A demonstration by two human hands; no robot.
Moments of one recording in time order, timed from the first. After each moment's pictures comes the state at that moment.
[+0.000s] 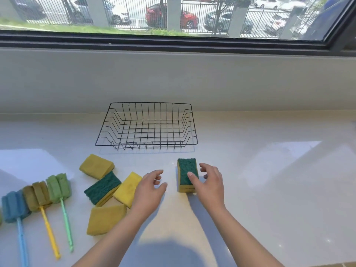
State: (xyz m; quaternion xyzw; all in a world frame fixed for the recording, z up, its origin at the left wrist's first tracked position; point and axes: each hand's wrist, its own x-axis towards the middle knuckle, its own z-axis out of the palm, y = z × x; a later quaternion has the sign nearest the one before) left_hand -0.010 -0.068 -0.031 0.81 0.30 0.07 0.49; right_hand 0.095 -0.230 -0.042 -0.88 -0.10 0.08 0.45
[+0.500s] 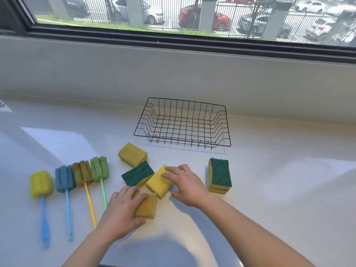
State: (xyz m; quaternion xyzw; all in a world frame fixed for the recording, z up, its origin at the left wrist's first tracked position) left_hand -0.161 0.028 -0.061 0.97 0.21 -0.09 0.10; right_hand 0.052 -0.116 -0.044 -0.80 -0.57 0.16 0.11
